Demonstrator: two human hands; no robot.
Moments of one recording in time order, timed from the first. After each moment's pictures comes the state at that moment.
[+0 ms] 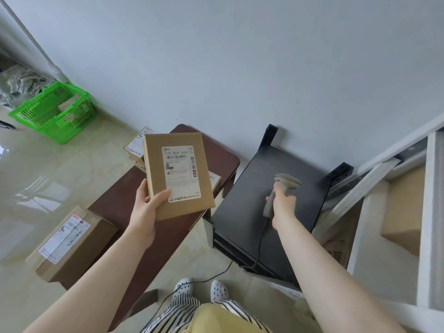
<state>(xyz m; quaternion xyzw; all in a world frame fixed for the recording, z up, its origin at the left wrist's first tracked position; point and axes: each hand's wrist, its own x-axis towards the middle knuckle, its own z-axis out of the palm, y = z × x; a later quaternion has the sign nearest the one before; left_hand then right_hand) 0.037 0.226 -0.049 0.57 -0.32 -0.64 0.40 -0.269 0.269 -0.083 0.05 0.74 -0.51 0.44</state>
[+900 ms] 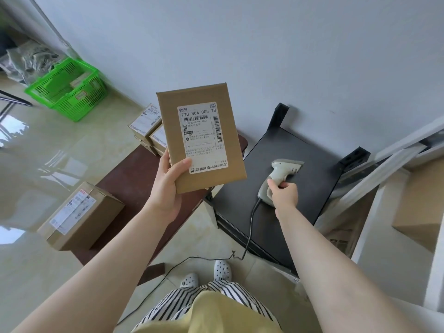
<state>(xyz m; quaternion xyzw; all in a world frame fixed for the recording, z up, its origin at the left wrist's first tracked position) -0.024 0.237 -0.024 0.47 -0.34 -0.69 0.44 -0.289 0.276 -0.147 -0.10 0.84 -0.37 0.38</state>
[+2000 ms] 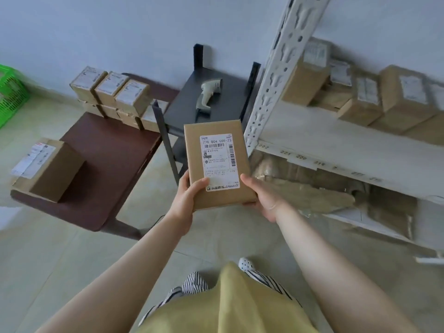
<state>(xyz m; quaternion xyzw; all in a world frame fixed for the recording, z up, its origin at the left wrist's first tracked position) 0.000 0.605 -0.042 0.45 -0.40 -0.76 0.24 -0.191 0.688 -0.038 -0.18 0.66 -0.43 0.58</state>
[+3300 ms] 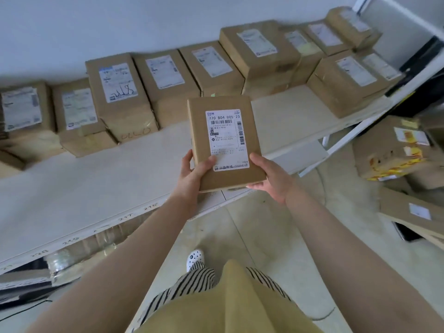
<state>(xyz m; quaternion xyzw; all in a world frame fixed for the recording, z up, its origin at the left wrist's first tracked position) -0.609 0.896 -0.016 0.28 -0.53 -0.80 -0.03 -0.696 1.086 -0.009 0.03 0.68 -0.63 0.37</state>
